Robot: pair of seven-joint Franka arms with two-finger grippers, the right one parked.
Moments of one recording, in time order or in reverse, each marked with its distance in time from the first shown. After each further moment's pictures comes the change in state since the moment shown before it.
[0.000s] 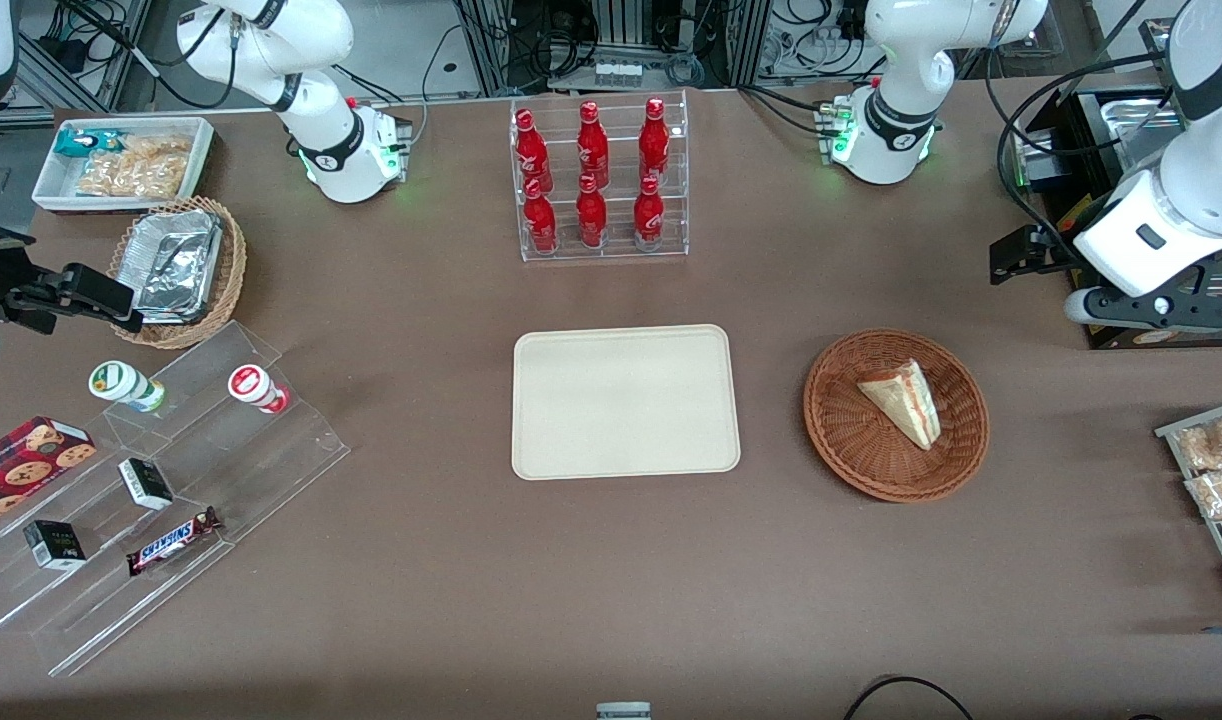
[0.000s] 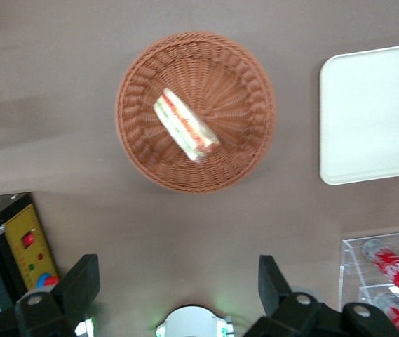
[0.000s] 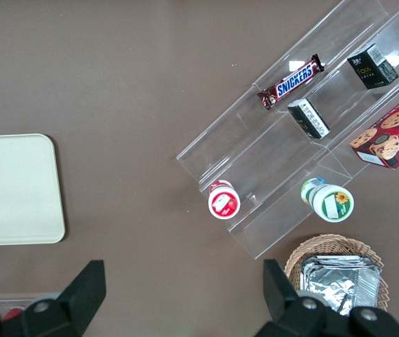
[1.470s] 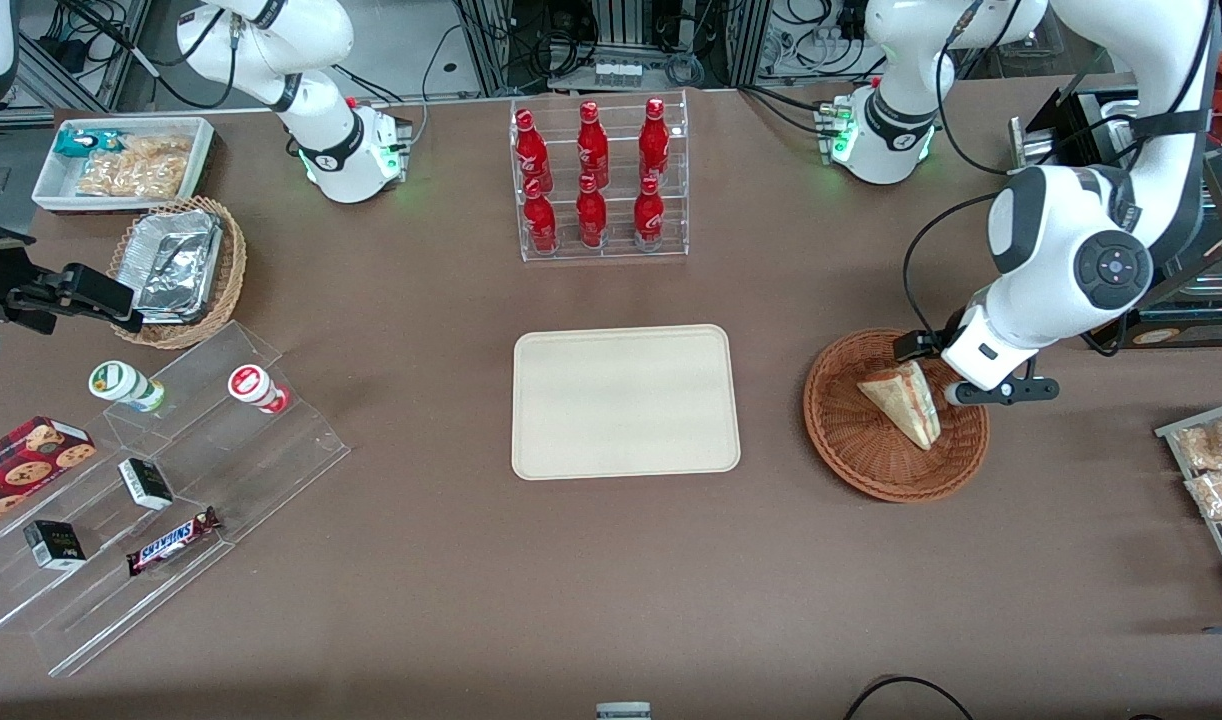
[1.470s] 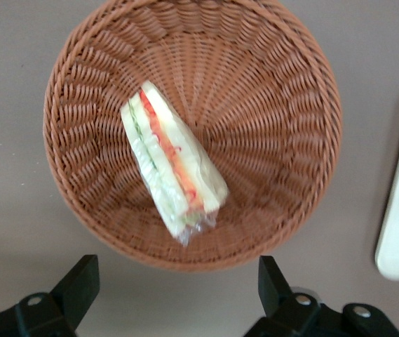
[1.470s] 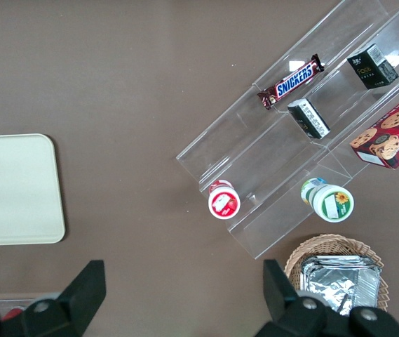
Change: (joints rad) arm -0.002 0.053 -0.012 -0.602 -0.004 0.701 -0.197
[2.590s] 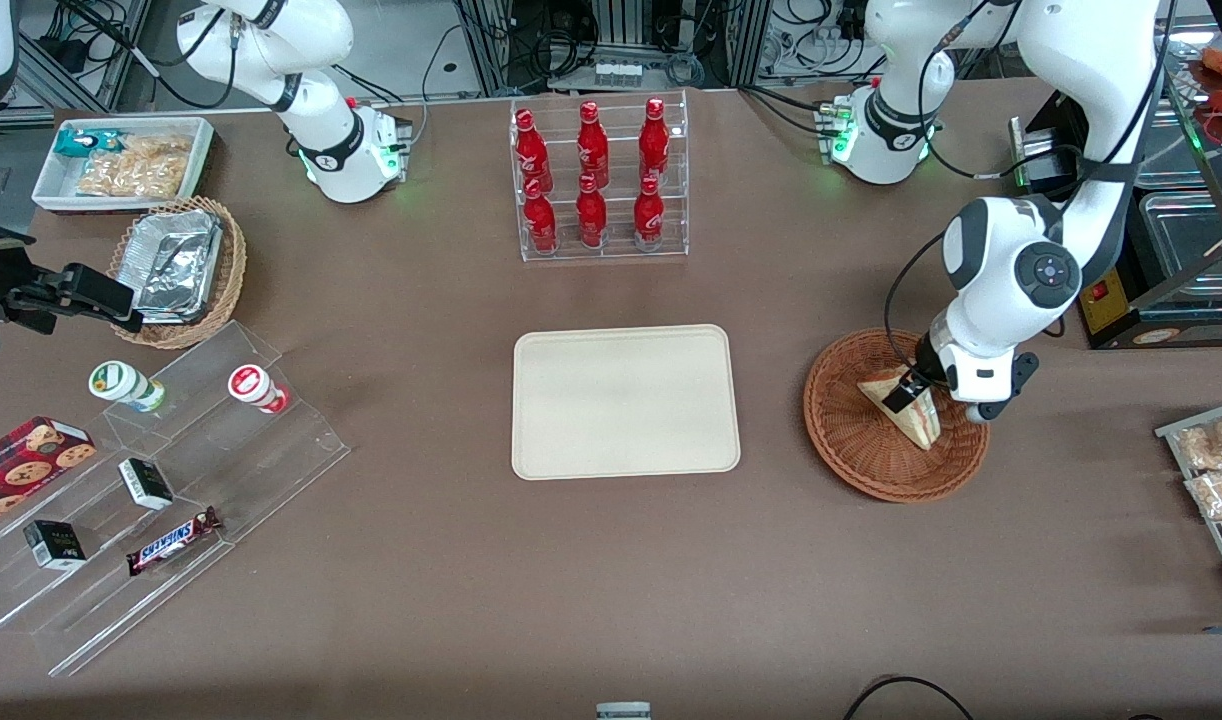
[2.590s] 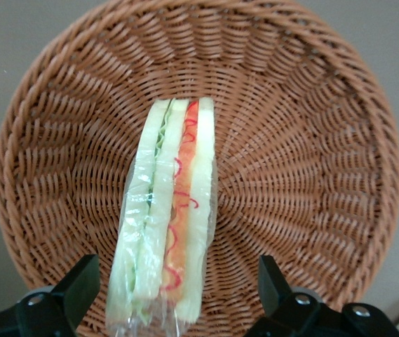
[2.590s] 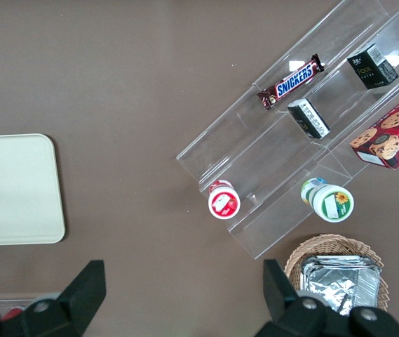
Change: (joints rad) arm -0.010 0.114 -0.003 -0.127 -0.001 0.355 -0.679
